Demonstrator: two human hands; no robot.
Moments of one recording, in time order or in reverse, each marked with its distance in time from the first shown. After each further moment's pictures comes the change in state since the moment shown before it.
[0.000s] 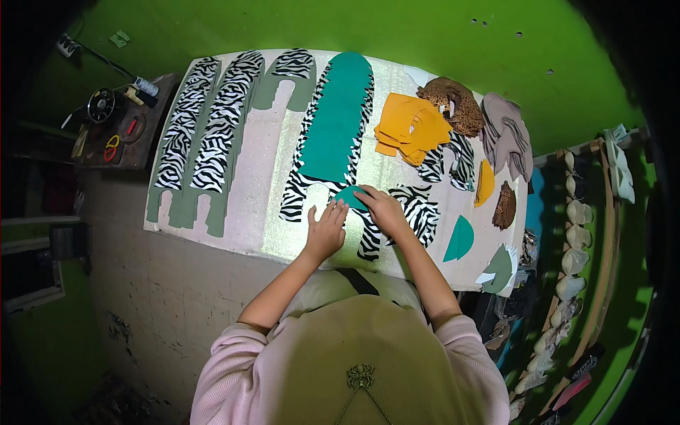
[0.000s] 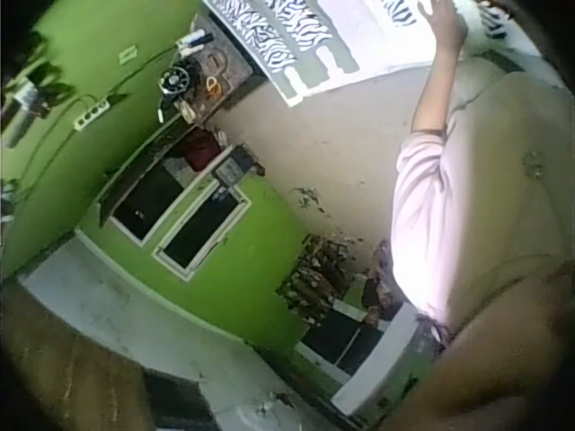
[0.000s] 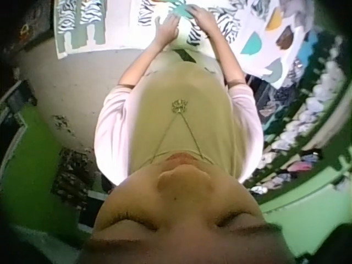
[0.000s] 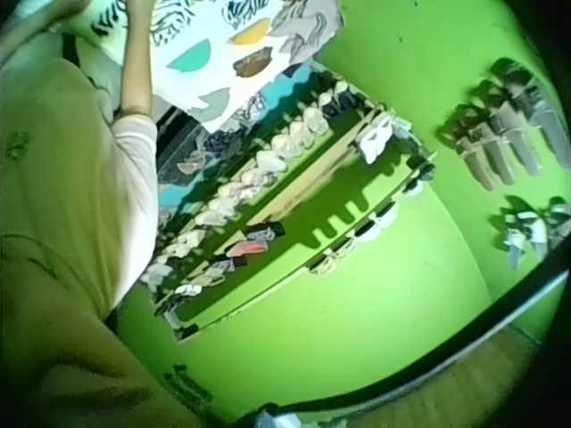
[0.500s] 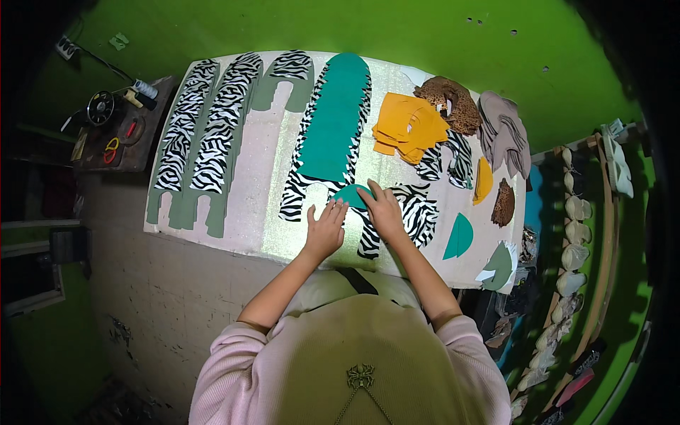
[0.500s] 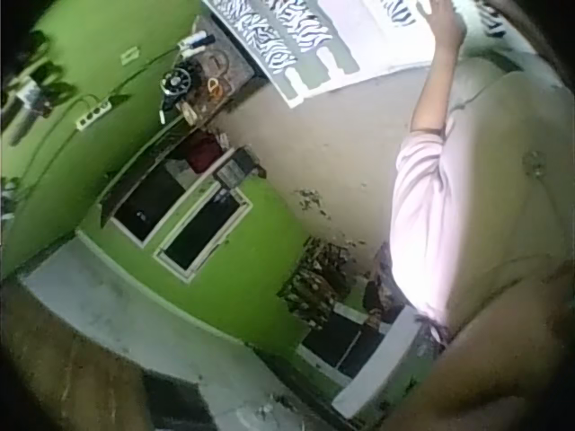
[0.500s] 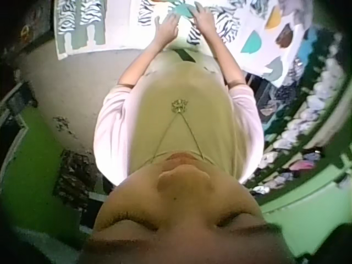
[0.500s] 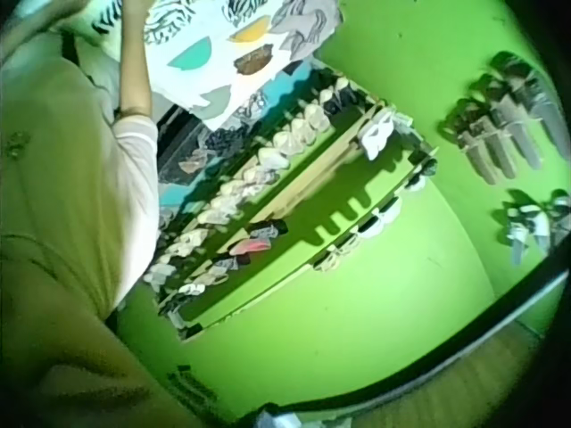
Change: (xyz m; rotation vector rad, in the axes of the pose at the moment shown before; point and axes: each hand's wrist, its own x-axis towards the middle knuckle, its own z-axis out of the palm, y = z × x) left_hand 0.000 0.000 -0.002 0.022 -0.043 0.004; right_hand -0.010 -0.008 0.010 -0.145 0.097 0.099
